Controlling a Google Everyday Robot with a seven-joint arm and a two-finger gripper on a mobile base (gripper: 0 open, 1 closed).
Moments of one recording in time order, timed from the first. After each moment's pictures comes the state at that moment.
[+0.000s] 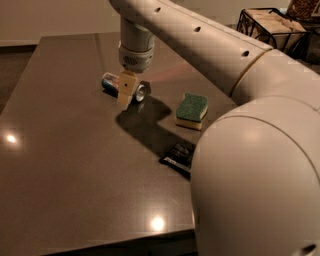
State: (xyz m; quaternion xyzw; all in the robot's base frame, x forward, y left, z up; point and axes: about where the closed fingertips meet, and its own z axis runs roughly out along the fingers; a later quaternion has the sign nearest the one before) arm 0.669 0.064 0.855 -0.59 0.80 0.01 0.12
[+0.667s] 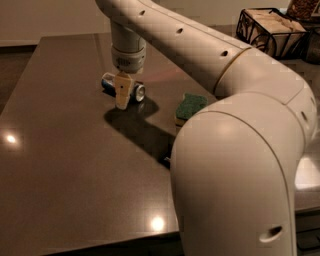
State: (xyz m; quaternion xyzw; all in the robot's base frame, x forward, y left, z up) arm 0.678 0.082 0.846 -0.61 0.79 -0.01 0.10
